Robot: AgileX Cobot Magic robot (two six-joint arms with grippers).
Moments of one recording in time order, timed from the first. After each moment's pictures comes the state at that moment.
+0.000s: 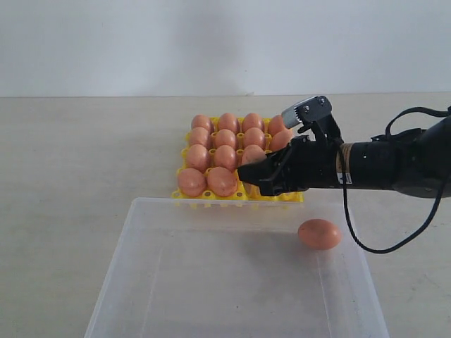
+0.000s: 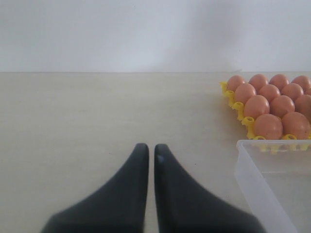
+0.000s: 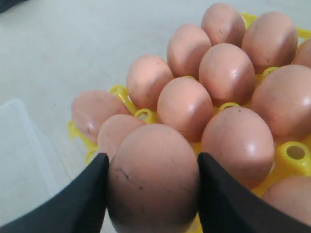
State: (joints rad) left arm -0.07 0.00 0.00 -0.24 0.28 0.20; right arm 0.12 1.99 -0.88 -1.07 -0.81 0.81
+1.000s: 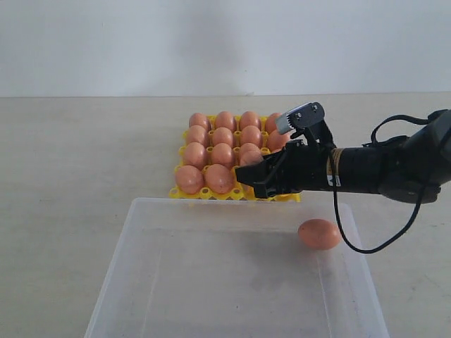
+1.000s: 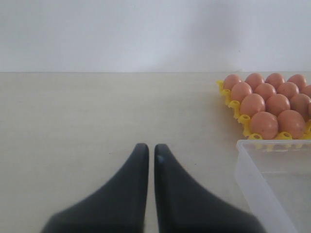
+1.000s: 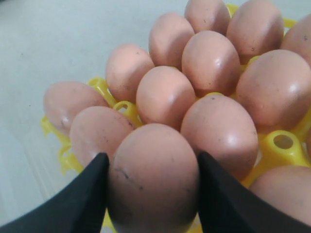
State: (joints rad) left arm -0.07 0.00 0.00 -0.24 0.28 0.20; right arm 0.13 2.07 -0.92 -0.99 -0.80 0.73
